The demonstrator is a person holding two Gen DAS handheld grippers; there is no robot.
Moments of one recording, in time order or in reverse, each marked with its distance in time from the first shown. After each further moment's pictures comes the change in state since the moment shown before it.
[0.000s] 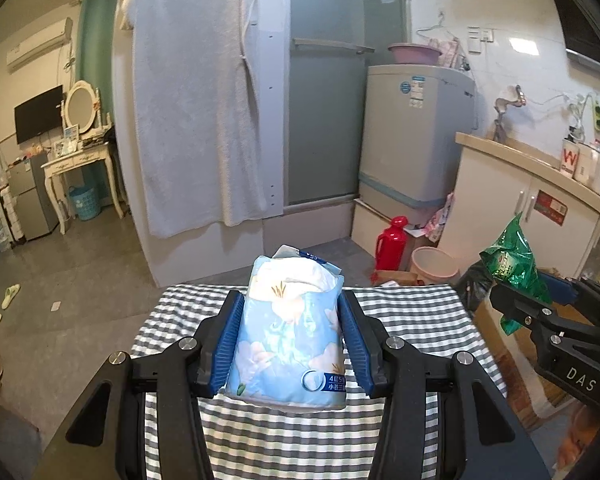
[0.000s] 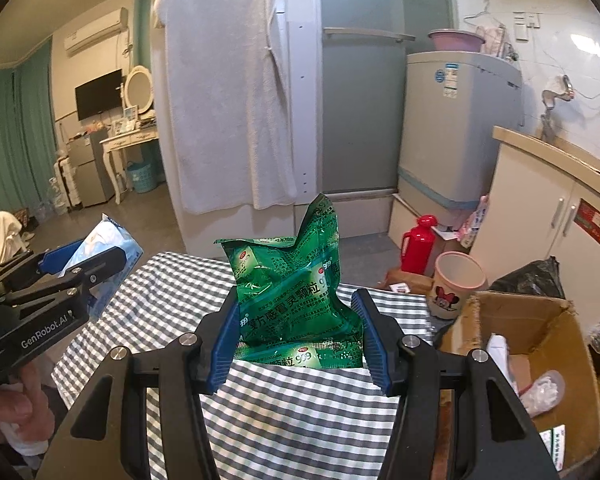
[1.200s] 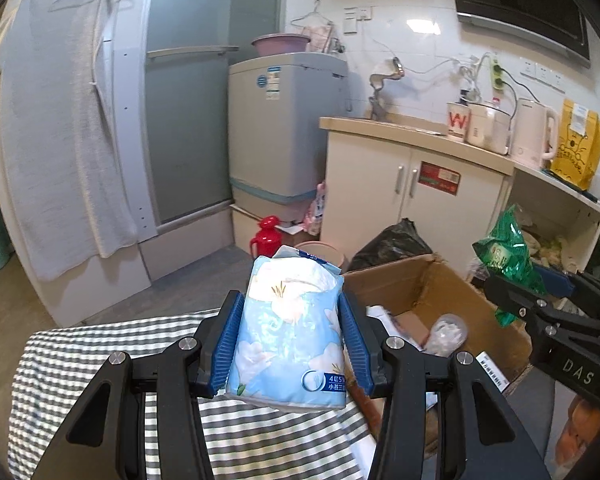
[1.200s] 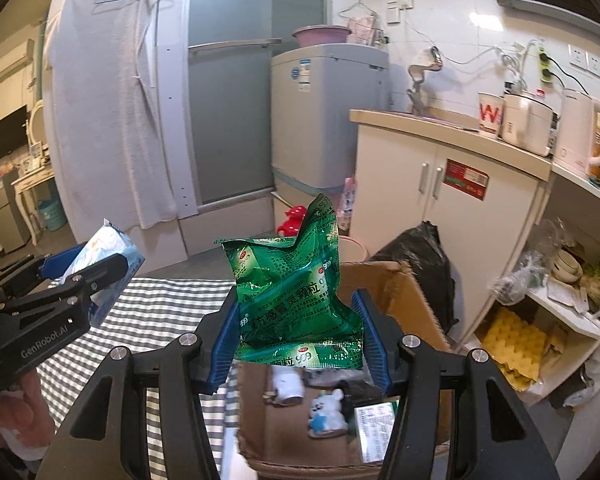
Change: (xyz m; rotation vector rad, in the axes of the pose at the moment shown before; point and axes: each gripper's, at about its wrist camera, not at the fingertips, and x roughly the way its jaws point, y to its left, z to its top) left arm 0.011 -0.205 0.019 0.175 -0.003 -0.342; right arm -0.087 -0.180 -0.026 0.174 -0.012 -0.323
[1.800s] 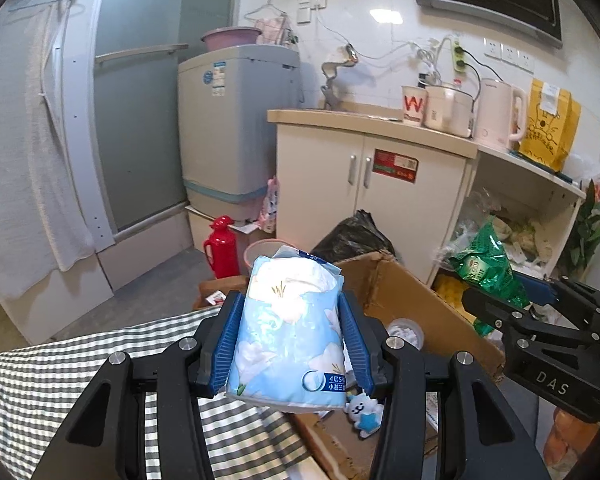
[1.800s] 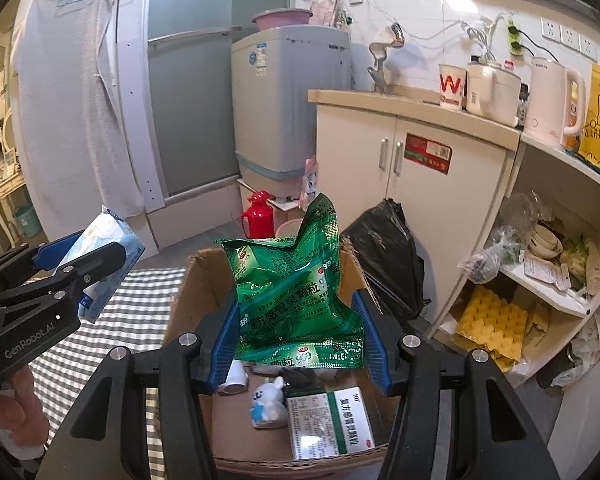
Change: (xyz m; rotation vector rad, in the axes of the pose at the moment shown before) left arm 0.038 -0.069 0.010 0.070 0.033 -0.120; right arm 0.017 -0.065 -0.014 0.057 0.062 -0.073
